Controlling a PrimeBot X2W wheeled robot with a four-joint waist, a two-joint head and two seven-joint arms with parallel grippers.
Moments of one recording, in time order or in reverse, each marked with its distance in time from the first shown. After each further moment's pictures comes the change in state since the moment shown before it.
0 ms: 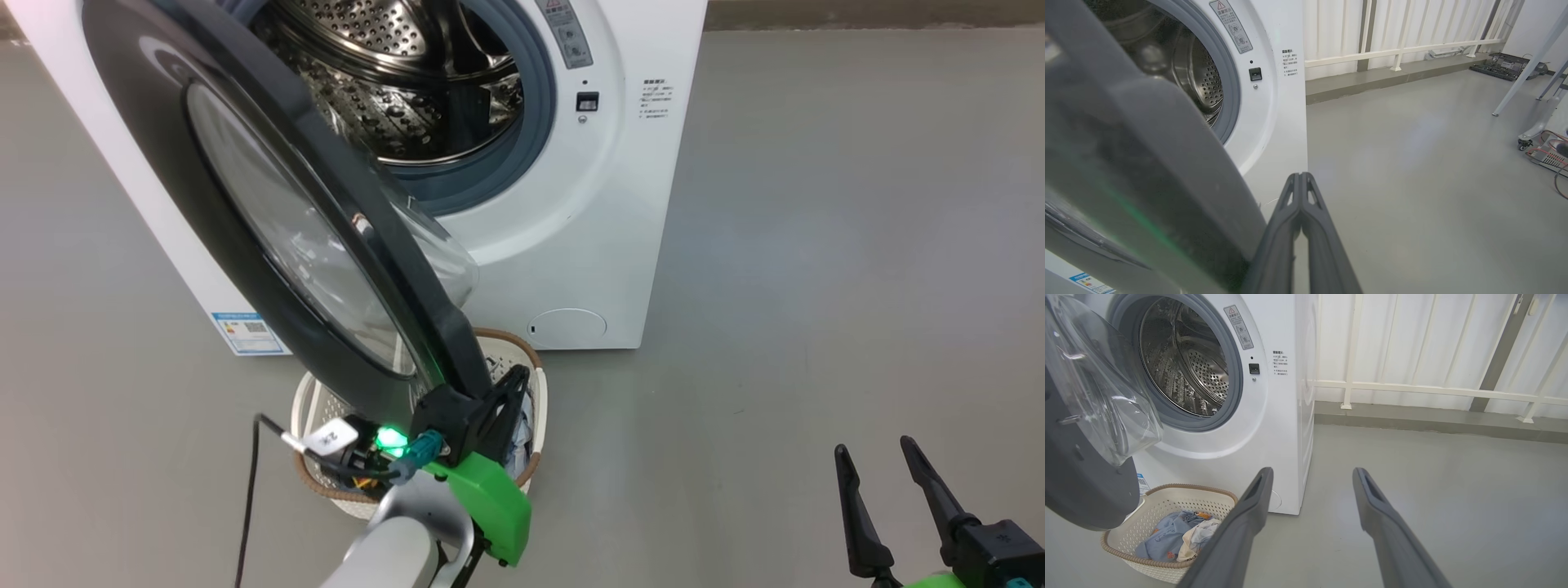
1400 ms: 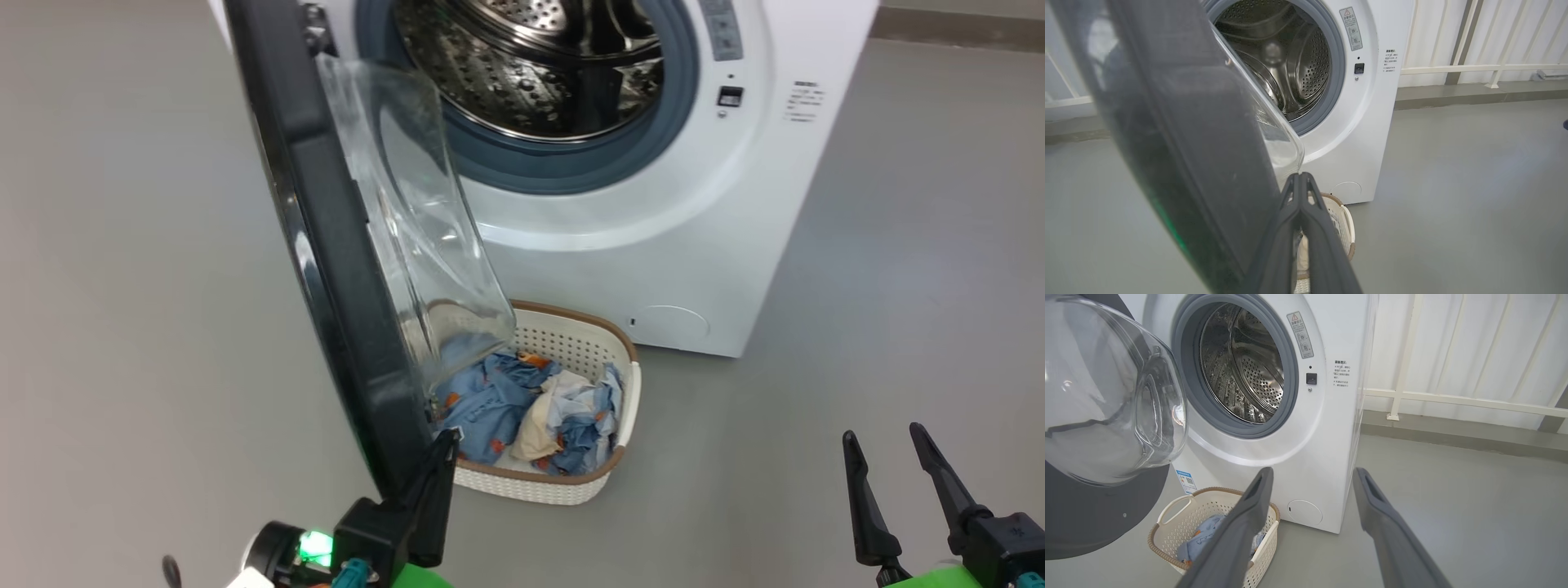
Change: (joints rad) left arm 0.291 0.165 0.023 -0.380 0.036 0.219 -0.036; right arm -0.008 0.000 -0.008 -0.031 0.008 0.000 0.000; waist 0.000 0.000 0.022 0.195
